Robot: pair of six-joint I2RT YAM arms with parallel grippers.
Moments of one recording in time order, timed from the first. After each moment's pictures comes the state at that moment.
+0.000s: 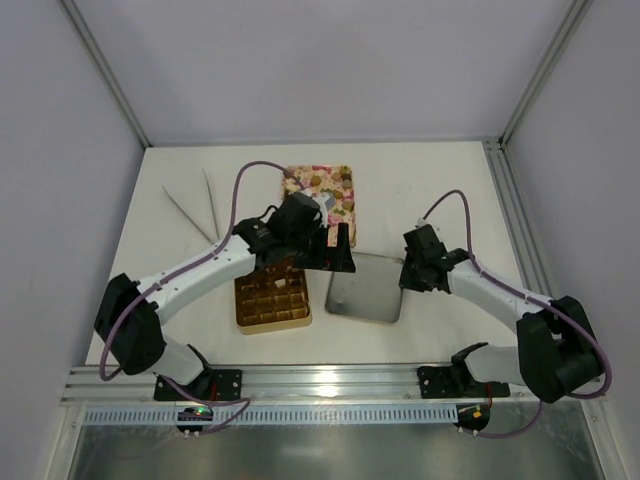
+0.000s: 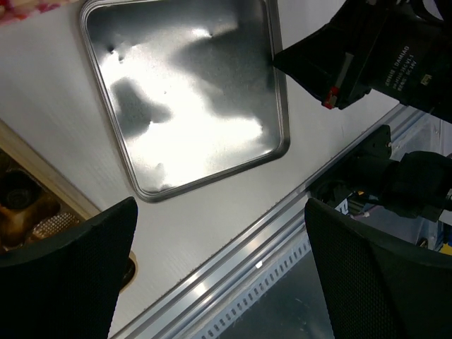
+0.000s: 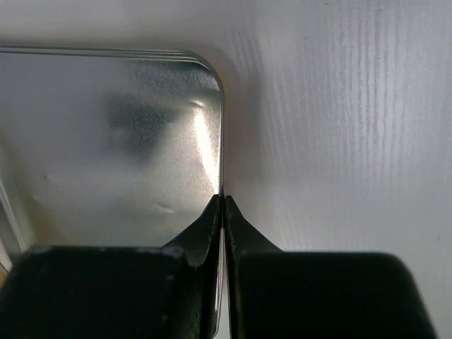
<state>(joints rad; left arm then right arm) -0.80 1.45 1.17 -0.54 0.22 -0.63 0.43 1.31 0.65 -0.43 0.12 0.66</state>
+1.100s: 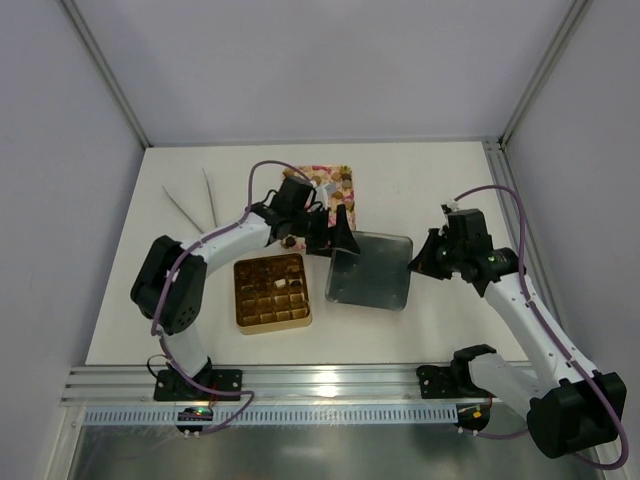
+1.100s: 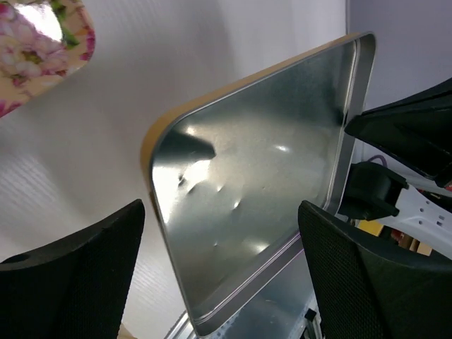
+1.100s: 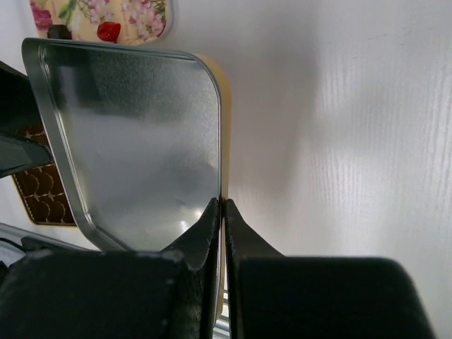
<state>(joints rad) -0.61 1.77 1.25 -0.28 0.61 -0.62 0.23 0.98 0.81 -0.69 -0.19 0.55</state>
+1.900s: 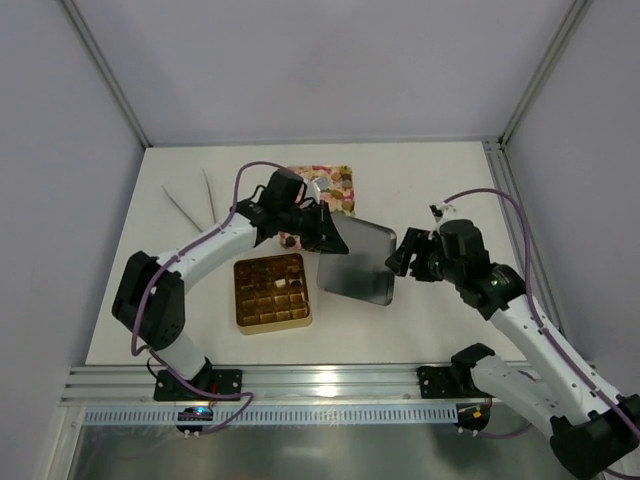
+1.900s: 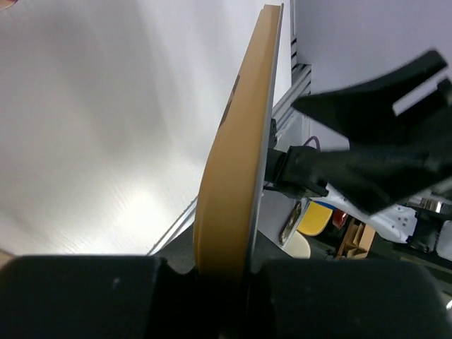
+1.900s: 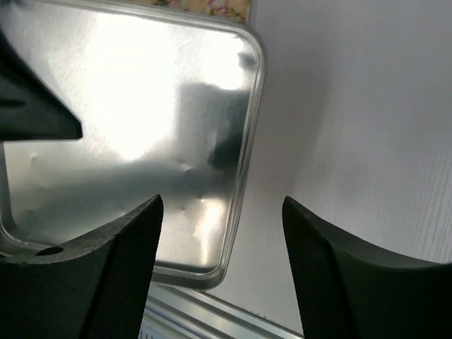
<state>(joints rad) -0.61 1.64 1.23 -0.32 0.70 -0.78 0.36 0.85 0.78 -0.59 -0.16 0.56</state>
